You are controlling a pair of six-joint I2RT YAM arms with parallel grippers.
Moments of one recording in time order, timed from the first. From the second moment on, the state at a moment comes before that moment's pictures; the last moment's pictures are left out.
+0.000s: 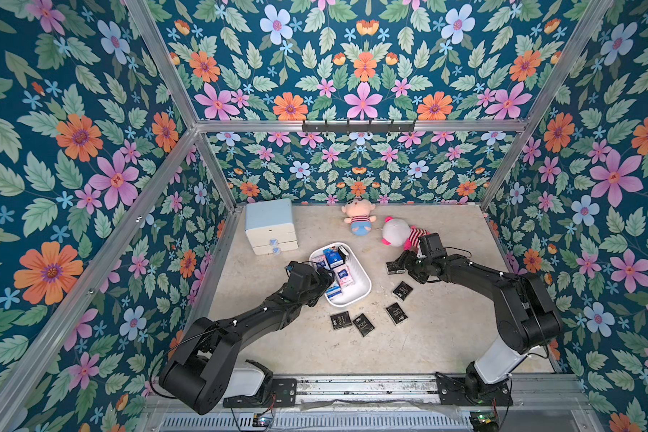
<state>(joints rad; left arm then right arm) -0.53 1.32 0.51 0.18 0.06 -1.24 0.34 1.71 0.96 -0.20 -0.22 0.86</state>
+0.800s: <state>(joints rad) -0.39 0.94 0.34 -0.07 -0.06 -1.25 0.34 1.91 1.09 -0.13 -0.29 0.86</state>
